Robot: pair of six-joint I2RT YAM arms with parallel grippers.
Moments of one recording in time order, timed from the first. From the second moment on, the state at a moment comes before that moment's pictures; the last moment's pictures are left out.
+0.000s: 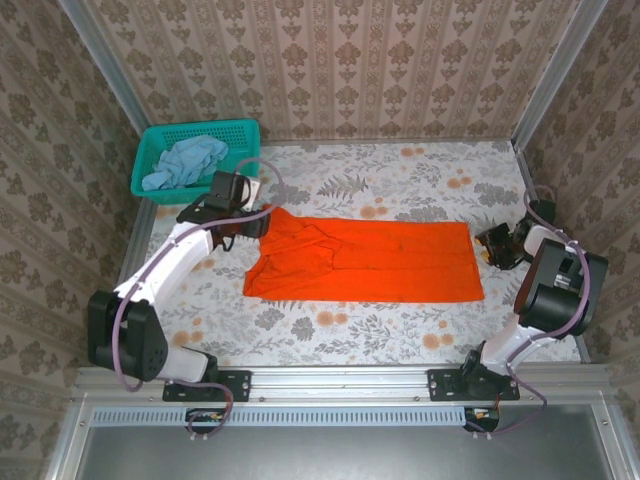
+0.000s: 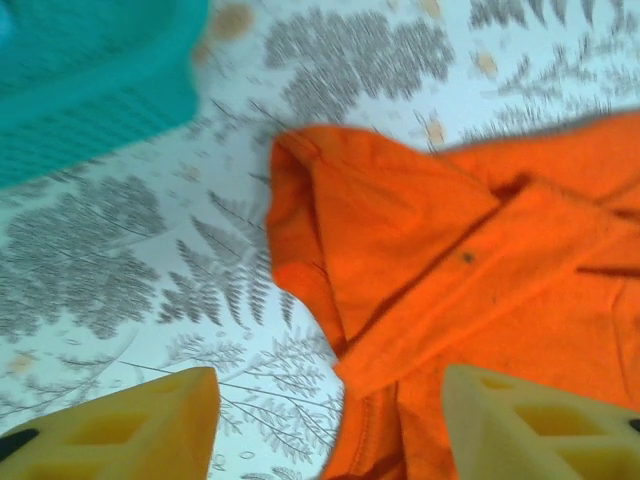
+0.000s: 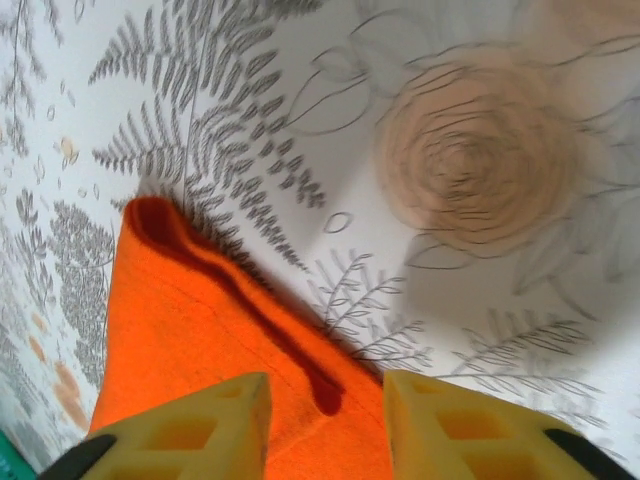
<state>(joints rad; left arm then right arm) -0.36 1.39 1.10 -0.58 -0.05 -0.02 -0.51 1.66 0.92 -0.45 -0.42 0.70</state>
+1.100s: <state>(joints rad) -0.40 2.15 1.70 -0.92 -0.08 -0.25 -0.22 1.92 1.19 -0.49 -0.23 0.80</state>
